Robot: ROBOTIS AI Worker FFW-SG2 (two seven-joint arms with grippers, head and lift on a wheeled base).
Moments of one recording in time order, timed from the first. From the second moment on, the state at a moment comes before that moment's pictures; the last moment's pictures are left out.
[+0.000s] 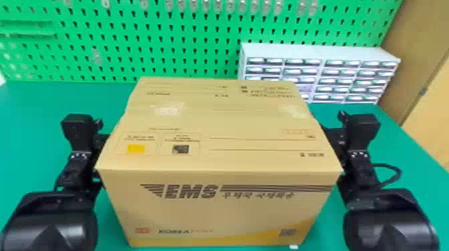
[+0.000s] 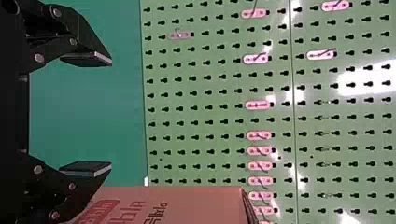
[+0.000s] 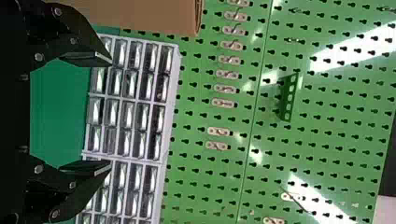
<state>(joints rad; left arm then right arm) -0.14 0.04 0.09 -1.46 -0.02 0.06 -0.14 -0.13 -0.13 -0.01 -1.51 0.00 -0.04 -0.02</state>
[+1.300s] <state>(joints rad) -0.19 0.04 0.09 -1.53 -0.02 0.06 -0.18 -0.18 -0.13 -0.01 -1.57 -0.01 -0.04 -0.02</state>
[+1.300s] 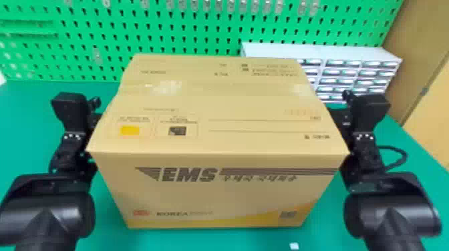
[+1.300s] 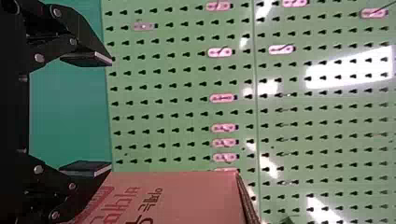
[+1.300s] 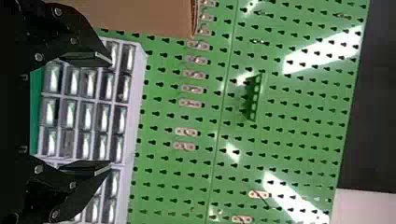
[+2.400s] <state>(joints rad) -0.21 0.04 0.11 -1.60 -0.03 0.06 -0.18 -0.22 -0.13 -0.02 -1.61 -0.01 -0.06 -0.02</state>
